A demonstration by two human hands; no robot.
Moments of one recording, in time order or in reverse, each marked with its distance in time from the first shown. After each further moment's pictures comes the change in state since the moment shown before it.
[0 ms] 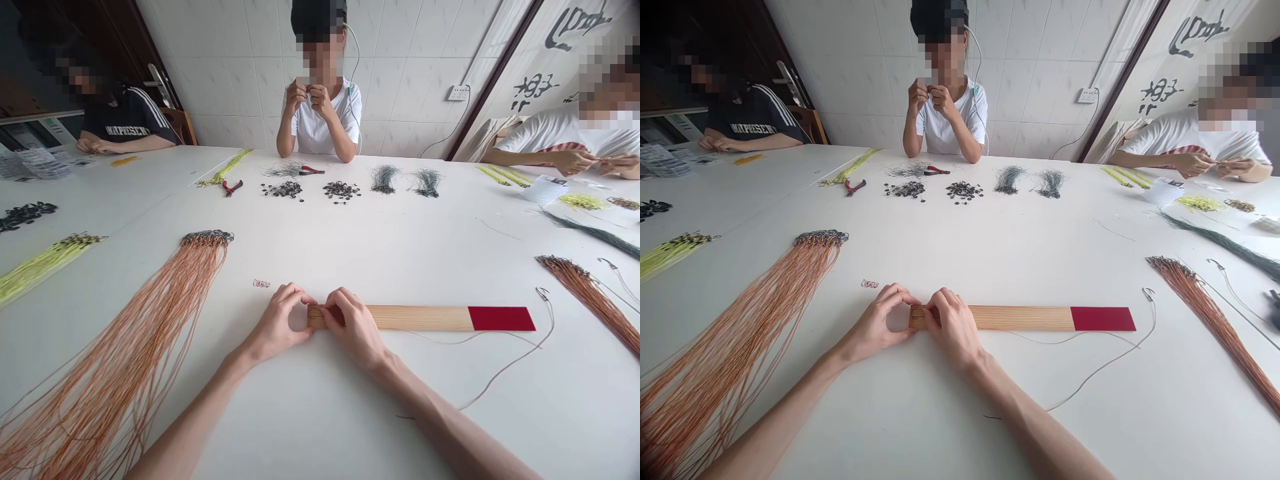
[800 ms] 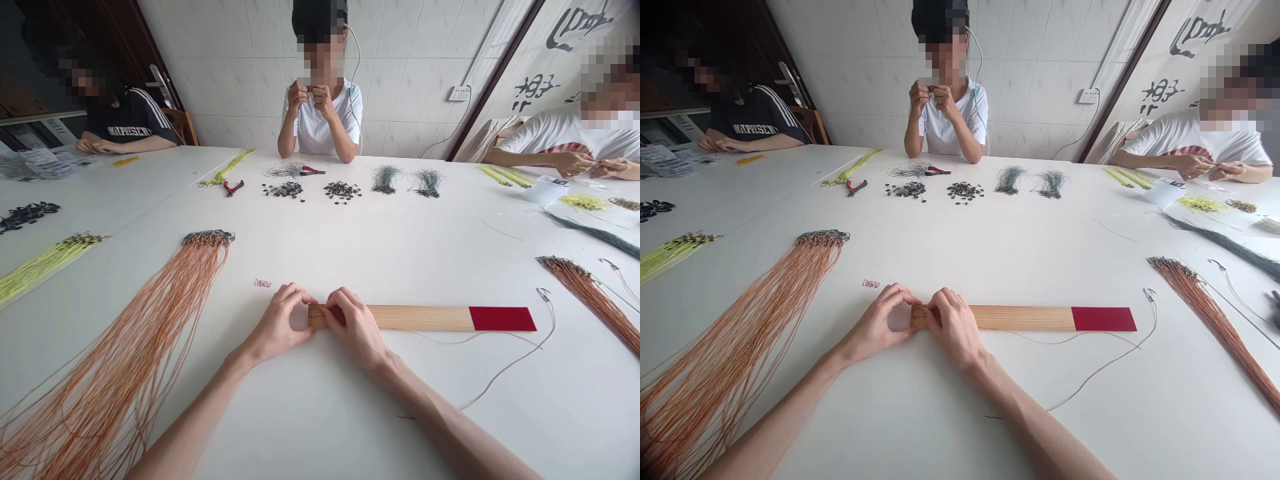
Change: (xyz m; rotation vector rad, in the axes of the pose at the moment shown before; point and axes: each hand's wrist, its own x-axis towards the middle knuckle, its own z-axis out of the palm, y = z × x) left_hand 0.000 -0.001 0.000 -0.011 0.008 0.014; right_hand -0.001 0.002 0.001 0.009 0.003 0.005
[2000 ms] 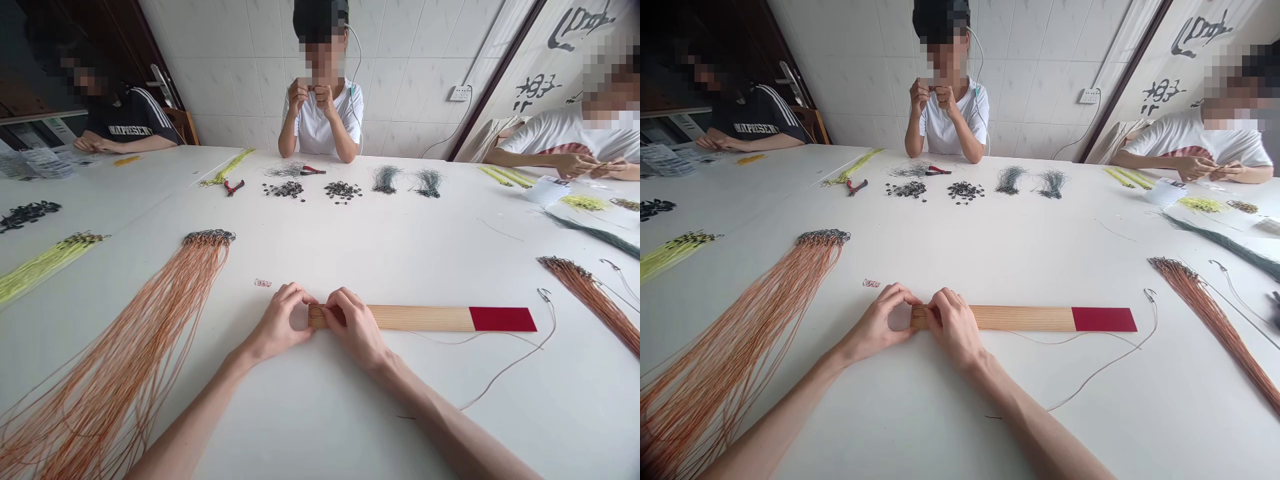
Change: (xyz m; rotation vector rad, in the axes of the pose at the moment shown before) left_hand 0.000 -0.001 0.000 -0.010 -0.004 0.004; right_hand 0.000 -0.002 -0.001 -0.025 0.019 -0.030
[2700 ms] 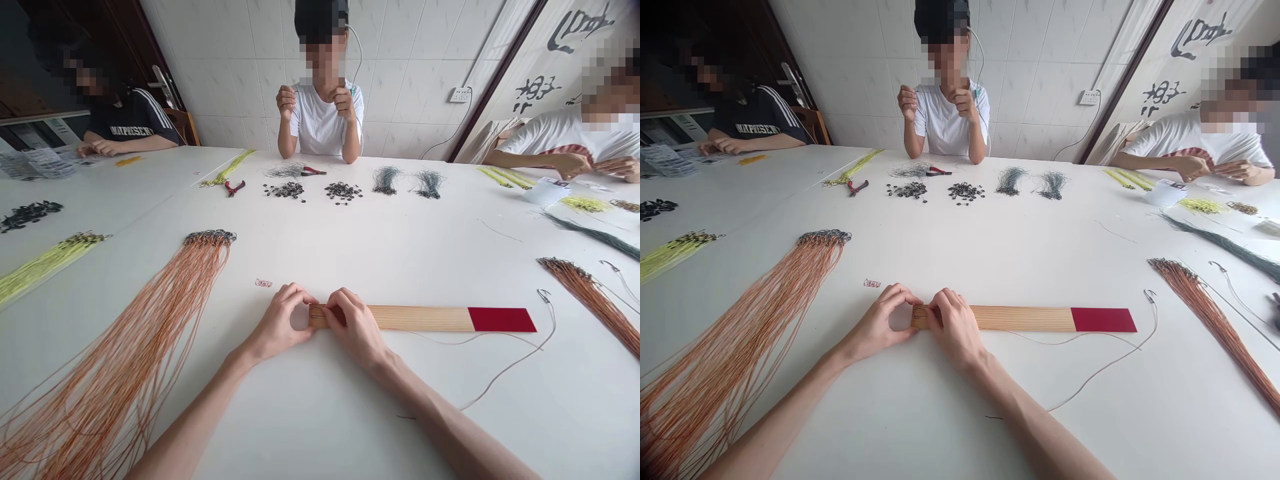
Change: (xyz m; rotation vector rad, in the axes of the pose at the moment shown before) left_hand 0.000 0.001 0.000 -0.005 -0.001 -0.010; right_hand 0.001 0.001 0.001 -0.013 0.002 -0.012
